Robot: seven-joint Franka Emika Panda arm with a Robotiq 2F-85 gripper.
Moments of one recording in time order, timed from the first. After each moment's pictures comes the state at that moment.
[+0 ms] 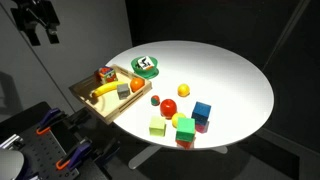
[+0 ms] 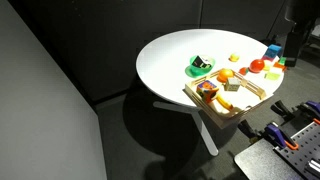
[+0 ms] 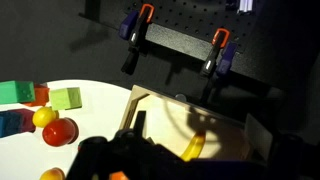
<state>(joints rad) 0.13 -0.56 0.23 -2.62 -0.07 1.78 0.03</state>
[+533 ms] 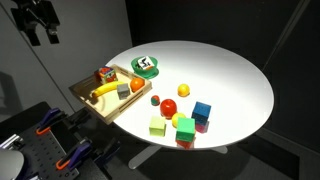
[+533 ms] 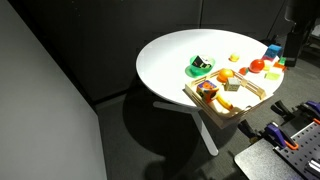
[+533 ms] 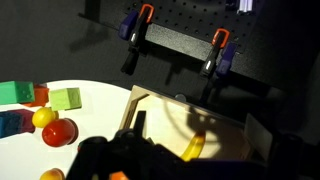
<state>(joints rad) 0.13 -0.56 0.23 -2.62 -0.07 1.78 0.03</state>
